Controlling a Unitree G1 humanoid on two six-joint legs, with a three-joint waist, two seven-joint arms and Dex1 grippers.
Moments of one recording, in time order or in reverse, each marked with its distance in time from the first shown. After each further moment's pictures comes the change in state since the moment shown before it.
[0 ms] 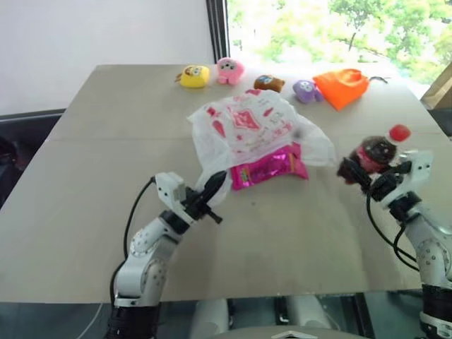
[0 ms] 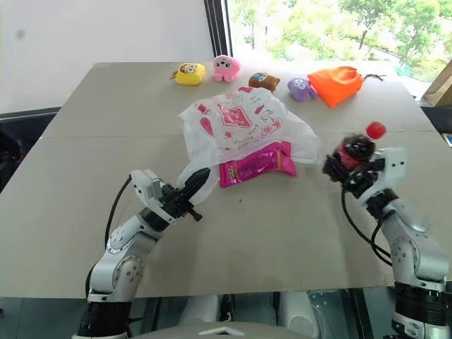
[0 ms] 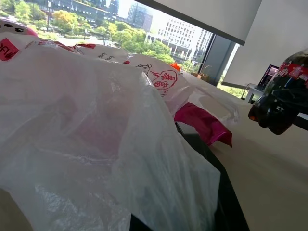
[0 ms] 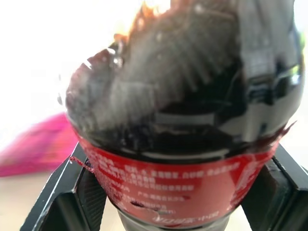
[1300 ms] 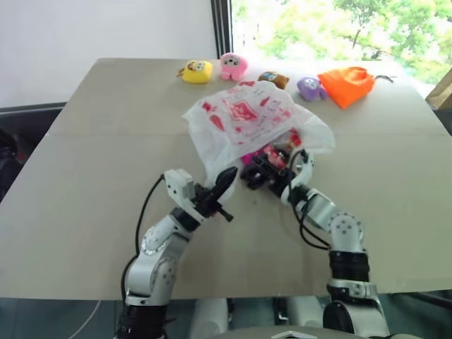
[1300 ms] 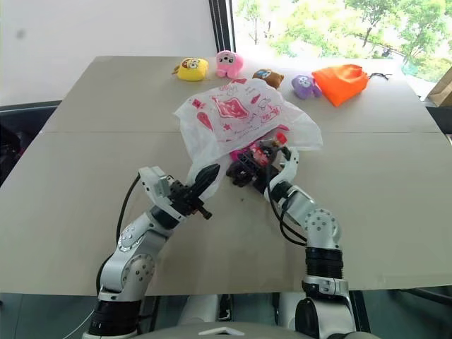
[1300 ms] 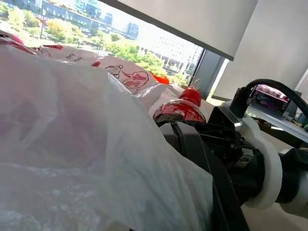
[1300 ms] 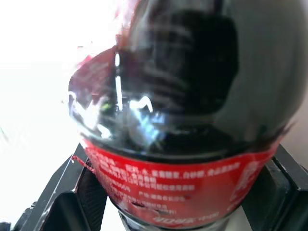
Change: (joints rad) left arm -0.032 -0.054 -0.042 -0.038 0.000 0.003 0.029; right arm -0.285 0.585 -0.001 0.376 0.405 0.405 -0.554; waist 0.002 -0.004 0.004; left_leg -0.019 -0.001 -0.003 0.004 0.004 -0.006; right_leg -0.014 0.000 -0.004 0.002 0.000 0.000
